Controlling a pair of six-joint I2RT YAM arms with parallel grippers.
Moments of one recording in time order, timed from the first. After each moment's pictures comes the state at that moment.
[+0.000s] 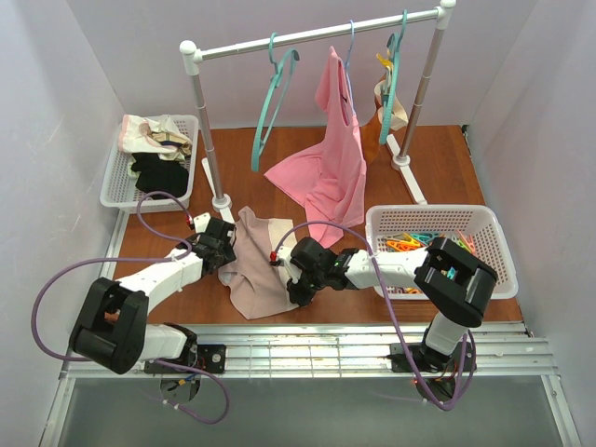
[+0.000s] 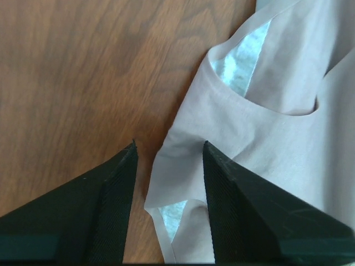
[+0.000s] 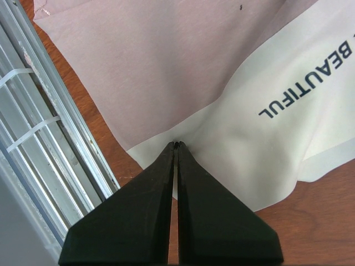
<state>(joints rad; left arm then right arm) -0.41 1.28 0.60 -0.40 -0.37 -0.73 1.07 1.69 0.87 -0.17 -0.31 0.10</state>
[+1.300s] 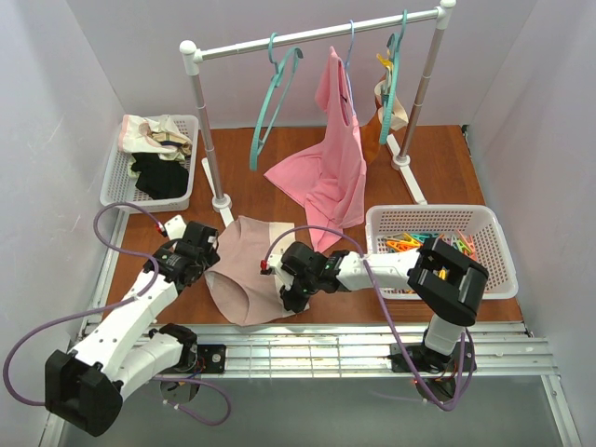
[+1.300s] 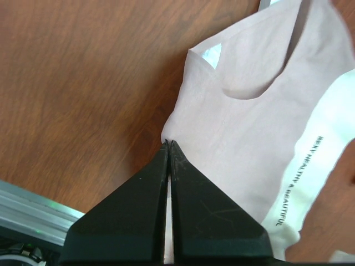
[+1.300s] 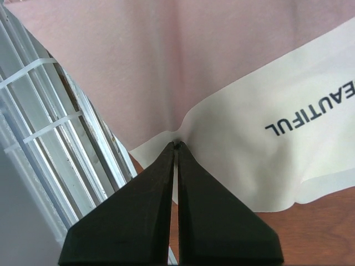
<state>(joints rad) -0.41 0.93 0.68 -0.80 -0.40 -0.91 1.13 1.73 0.93 -0.22 -0.33 0.07</state>
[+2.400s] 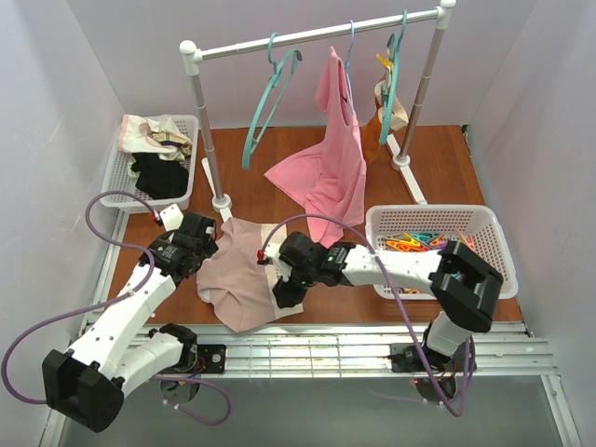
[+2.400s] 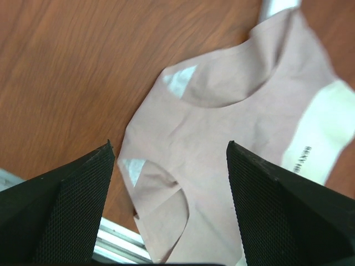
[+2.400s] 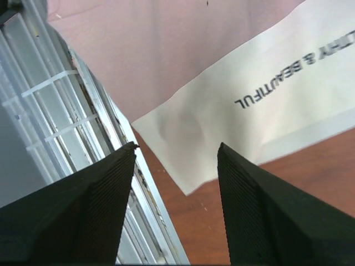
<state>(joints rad) -0.41 0.94 0.77 -0.90 -0.49 -0.89 1.13 1.68 1.03 -0.35 -0.29 0.05</state>
